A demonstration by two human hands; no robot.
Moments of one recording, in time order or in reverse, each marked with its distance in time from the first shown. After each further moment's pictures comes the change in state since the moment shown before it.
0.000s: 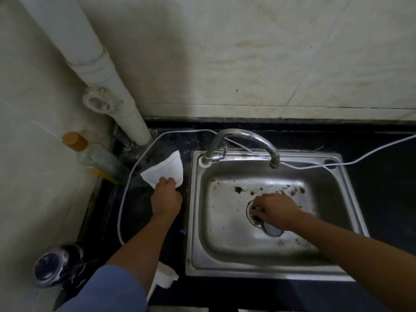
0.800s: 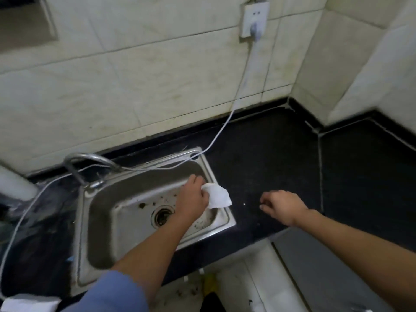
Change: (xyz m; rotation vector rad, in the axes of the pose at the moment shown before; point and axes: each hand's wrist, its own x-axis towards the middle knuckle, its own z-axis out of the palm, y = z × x) left_hand -0.249 0.365 0.082 -0.115 -0.009 0.745; right_hand -0.350 0.251 0.041 0.135 0.225 0.395
